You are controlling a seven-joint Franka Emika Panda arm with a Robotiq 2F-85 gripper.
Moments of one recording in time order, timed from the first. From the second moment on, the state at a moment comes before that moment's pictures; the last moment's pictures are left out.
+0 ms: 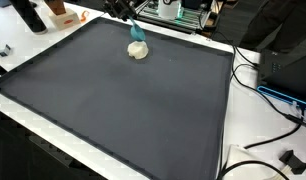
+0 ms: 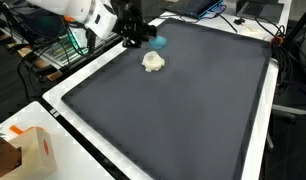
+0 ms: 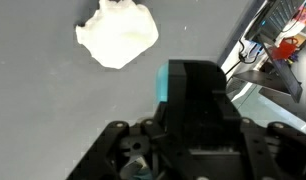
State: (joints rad) arm -0.15 -0.02 -0.25 -2.49 1.03 2.05 -1.39
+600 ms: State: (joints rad) arm -0.21 0.11 -0.25 -2.42 1.11 1.90 -1.37
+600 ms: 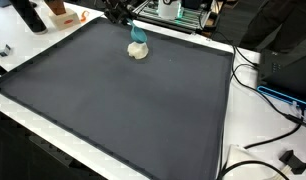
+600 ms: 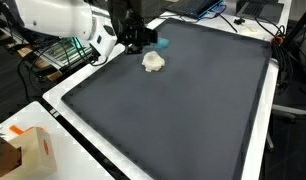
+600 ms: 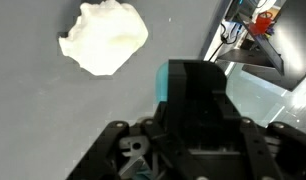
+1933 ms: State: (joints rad) arm -0.27 0.14 -0.27 -2.33 1.14 1.68 -1.06
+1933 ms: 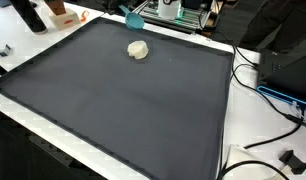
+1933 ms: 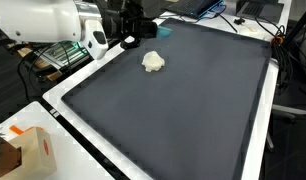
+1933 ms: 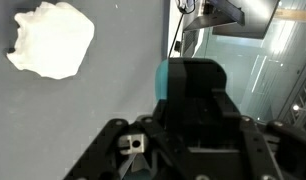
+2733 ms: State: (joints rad) arm -0.25 -0.14 -0.23 -2.34 0.93 1.81 -0.51
